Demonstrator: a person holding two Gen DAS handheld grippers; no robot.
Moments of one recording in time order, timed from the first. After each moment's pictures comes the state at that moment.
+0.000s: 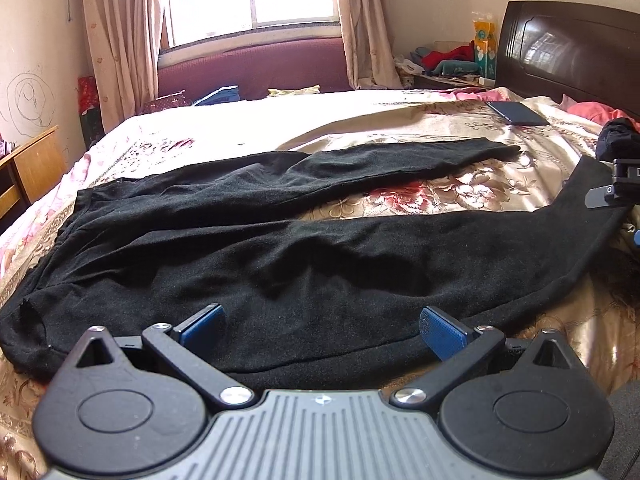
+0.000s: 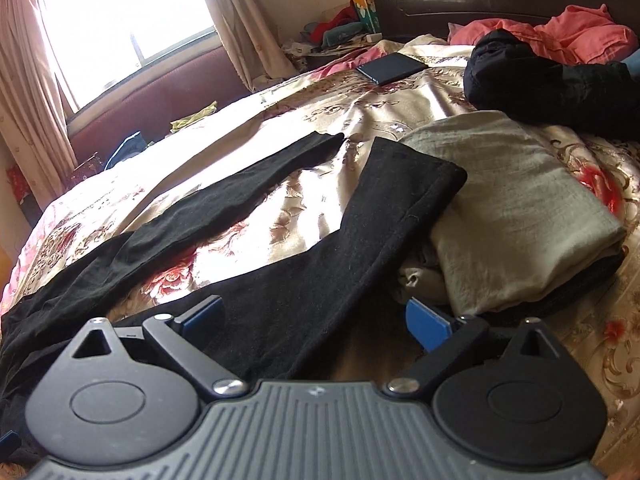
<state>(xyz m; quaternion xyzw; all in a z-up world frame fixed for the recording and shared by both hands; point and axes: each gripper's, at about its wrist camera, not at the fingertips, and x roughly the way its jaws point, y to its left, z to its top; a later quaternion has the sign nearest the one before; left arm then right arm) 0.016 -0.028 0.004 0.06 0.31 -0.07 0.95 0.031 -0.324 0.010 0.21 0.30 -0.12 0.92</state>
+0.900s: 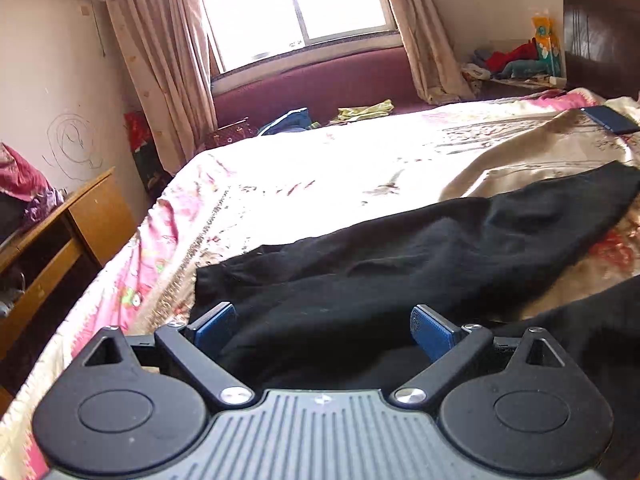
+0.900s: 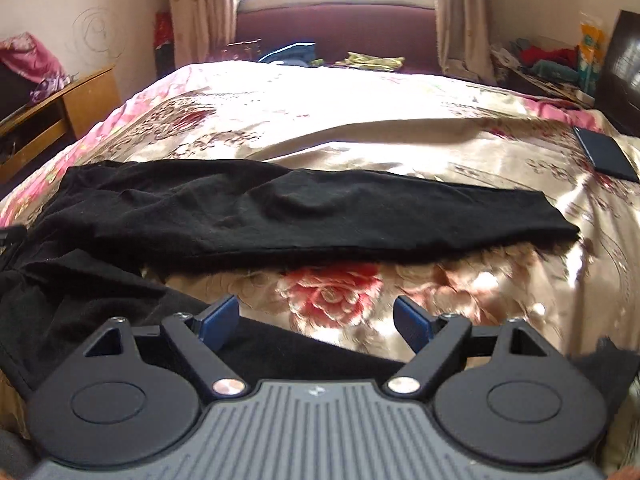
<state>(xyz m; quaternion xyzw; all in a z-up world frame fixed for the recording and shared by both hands) 0.176 0.170 0.047 0.13 0.28 0.00 0.95 0.212 -0.174 0.038 -0.06 0.36 0.14 0.92</state>
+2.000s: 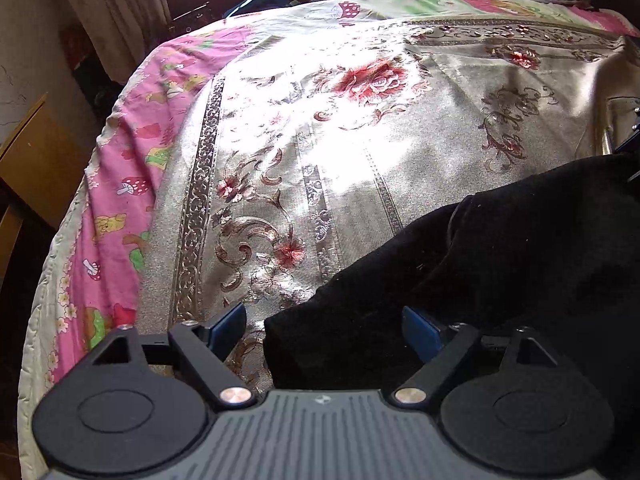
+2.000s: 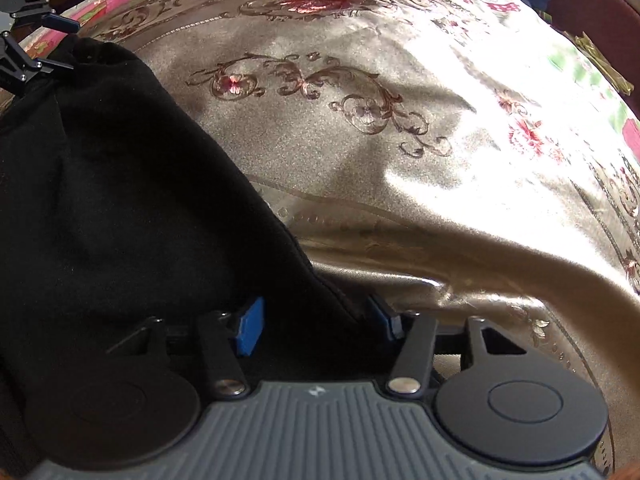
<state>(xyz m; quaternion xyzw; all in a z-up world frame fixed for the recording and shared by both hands) 0.410 0.310 -0.013 0.13 0.47 -0.05 0.87 0.478 -0.029 -0.033 -0.25 0.50 0.33 0.76</state>
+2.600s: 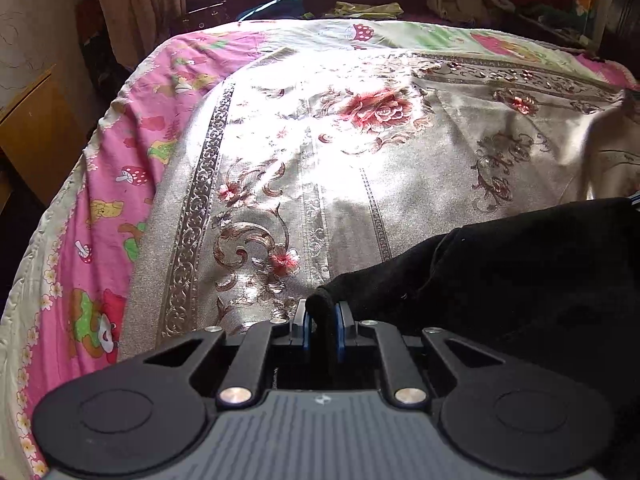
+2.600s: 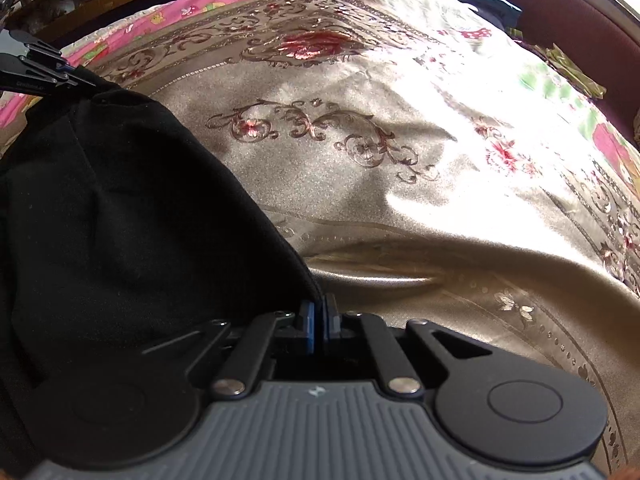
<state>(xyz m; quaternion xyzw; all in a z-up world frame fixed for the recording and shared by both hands) 0.394 0.317 0.011 0.06 0.45 -0.06 0.89 0.439 -0.036 0.012 -0.21 0.44 0.32 0.81</state>
